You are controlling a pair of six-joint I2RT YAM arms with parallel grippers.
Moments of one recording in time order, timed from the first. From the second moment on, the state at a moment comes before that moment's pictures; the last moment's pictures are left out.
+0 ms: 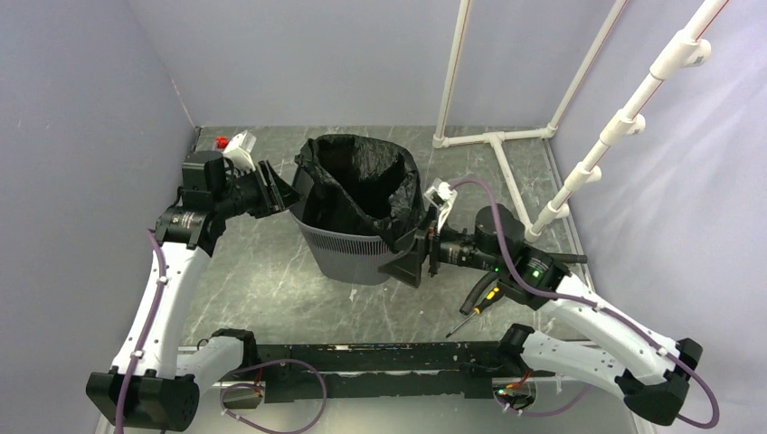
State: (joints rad) left arm -0.09 1.03 1.13 -0.63 0.53 -0.47; right arm 0.88 0.84 0.90 -0.22 -0.39 0.44
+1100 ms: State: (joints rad) left arm -0.09 1.21 1.31 -0.67 0.58 -0.17; right arm 0.71 0.65 0.68 -0.15 0.00 0.86
